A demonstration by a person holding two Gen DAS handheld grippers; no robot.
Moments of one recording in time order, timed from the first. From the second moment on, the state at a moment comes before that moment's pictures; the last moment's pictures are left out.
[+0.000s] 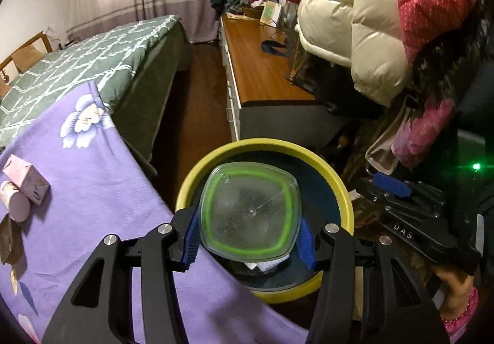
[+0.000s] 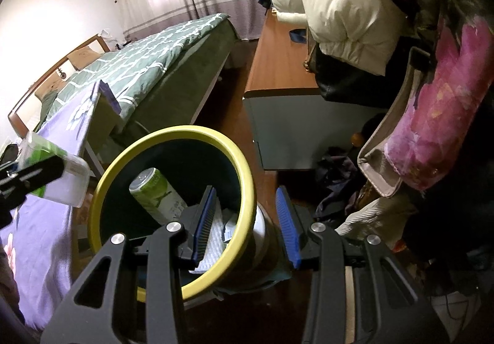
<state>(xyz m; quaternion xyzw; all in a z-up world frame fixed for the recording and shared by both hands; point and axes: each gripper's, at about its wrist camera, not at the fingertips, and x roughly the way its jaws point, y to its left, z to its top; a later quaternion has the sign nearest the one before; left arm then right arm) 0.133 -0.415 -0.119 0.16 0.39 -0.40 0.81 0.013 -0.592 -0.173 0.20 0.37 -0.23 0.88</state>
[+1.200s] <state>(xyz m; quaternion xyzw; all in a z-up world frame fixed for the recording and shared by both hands) 0.233 -0.046 -0.099 0.01 0.38 -0.09 0.92 0.155 -0.402 -0.127 0.10 0.39 -0.03 0.92</state>
